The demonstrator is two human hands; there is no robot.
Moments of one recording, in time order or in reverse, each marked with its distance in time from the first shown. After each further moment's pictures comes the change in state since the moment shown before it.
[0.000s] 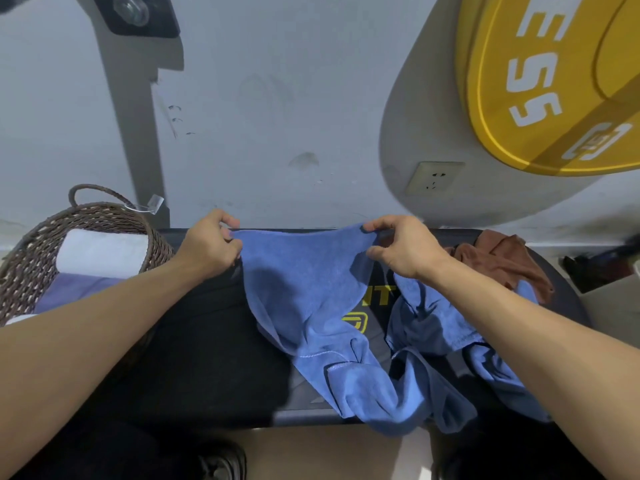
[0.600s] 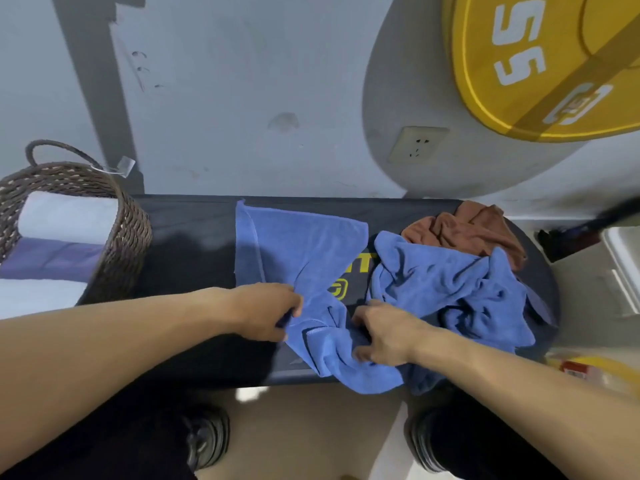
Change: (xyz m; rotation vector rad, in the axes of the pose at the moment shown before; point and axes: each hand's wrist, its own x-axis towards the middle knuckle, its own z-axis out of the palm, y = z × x) left_hand -0.111 0.033 0.078 0.651 -0.940 0.506; right_hand -0.106 0.065 0.063 -0.545 -0.595 -0.032
